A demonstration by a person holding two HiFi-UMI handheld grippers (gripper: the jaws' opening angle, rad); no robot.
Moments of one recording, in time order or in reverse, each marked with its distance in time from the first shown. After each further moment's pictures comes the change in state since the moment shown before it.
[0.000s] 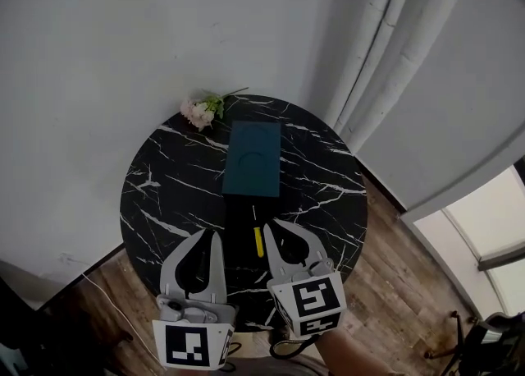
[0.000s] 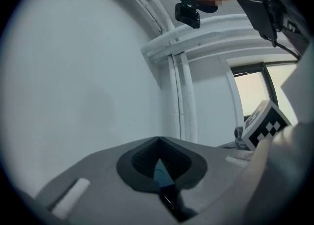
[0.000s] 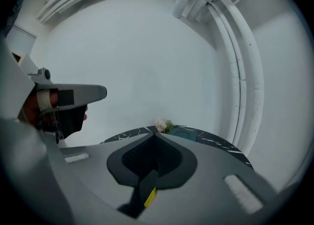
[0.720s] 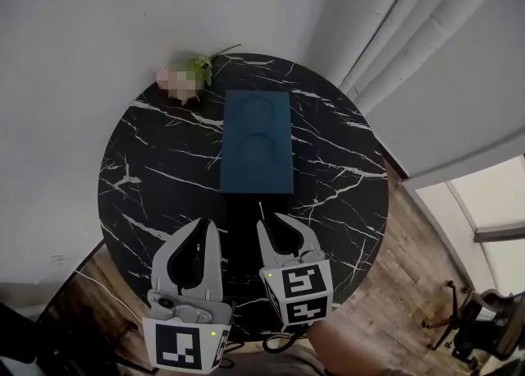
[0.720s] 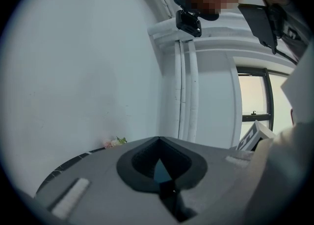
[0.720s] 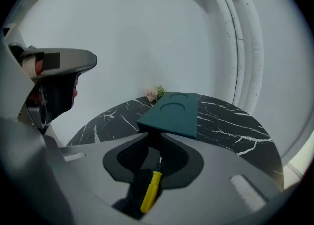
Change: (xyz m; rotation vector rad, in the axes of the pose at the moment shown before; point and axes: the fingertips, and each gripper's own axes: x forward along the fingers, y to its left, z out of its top) left arm 0.078 0.051 -0.077 -0.090 0.129 -0.096; right arm 0.102 -0.016 -0.105 0.139 0.316 -0.096
